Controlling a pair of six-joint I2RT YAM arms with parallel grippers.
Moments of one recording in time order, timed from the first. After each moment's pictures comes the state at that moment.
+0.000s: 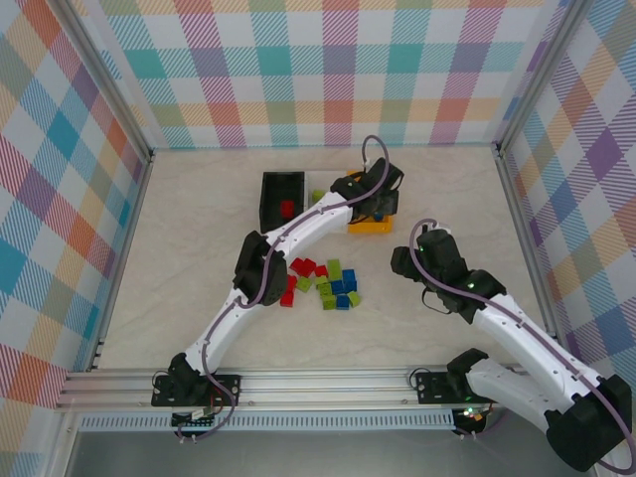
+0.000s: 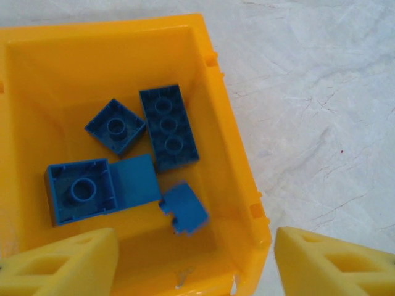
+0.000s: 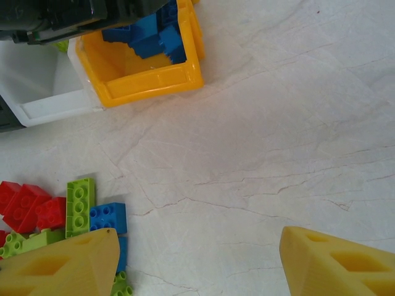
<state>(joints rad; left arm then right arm) -0.82 2.54 2.50 -0.82 -0.25 -0.55 0.53 0.90 0.71 -0.58 0.22 0.60</state>
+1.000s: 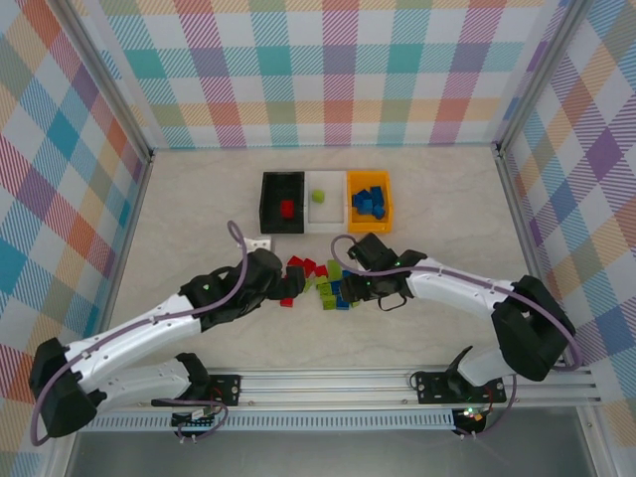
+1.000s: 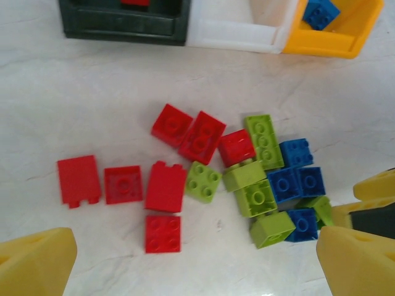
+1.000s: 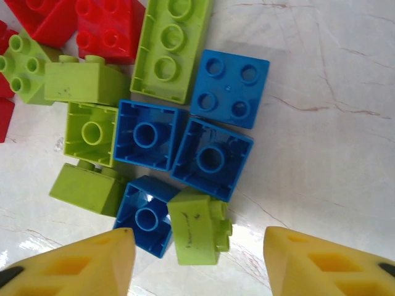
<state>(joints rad) -0.89 1.00 0.78 -0.62 -0.35 -0.76 0.79 1.45 0.85 -0.53 -0.05 0.47</state>
